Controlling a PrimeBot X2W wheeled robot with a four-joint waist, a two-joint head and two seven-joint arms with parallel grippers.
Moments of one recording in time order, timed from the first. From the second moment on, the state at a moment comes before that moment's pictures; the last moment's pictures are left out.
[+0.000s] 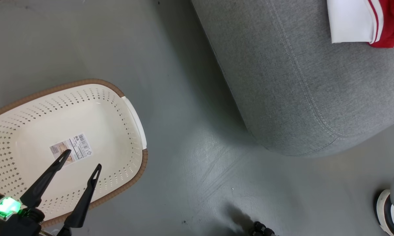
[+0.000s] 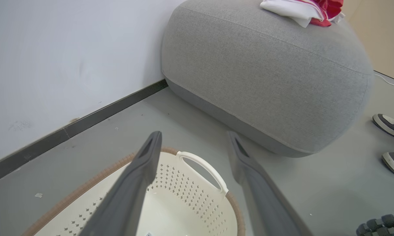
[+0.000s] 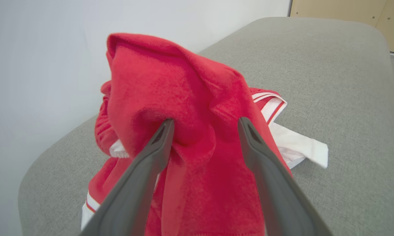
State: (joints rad) left arm 0.11 0.44 -0.09 -0.32 -0.21 -0.13 -0.25; right arm -1.16 -0.03 -0.92 0.82 -0.25 0.12 -0.20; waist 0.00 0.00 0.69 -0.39
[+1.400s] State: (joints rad) left arm -0.03 0.16 -0.14 -0.12 -0.21 -0.13 -0.25; right arm -0.91 -0.05 -0.13 0.62 0.01 0.12 -0.25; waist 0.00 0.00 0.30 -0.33
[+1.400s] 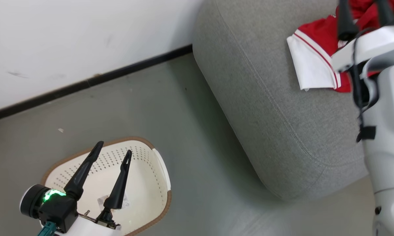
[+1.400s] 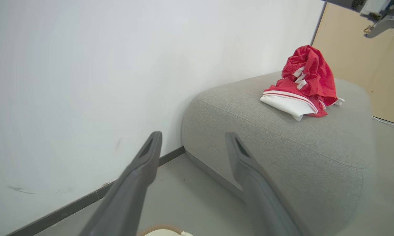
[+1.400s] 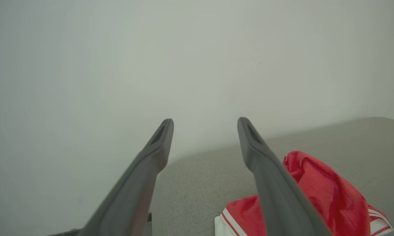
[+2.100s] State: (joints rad) left arm 0.02 0.06 0.03 -0.05 -0.20 -0.06 -0.25; right arm -0.55 -0.06 0.21 0.38 0.10 0.12 -0.25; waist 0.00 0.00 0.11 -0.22
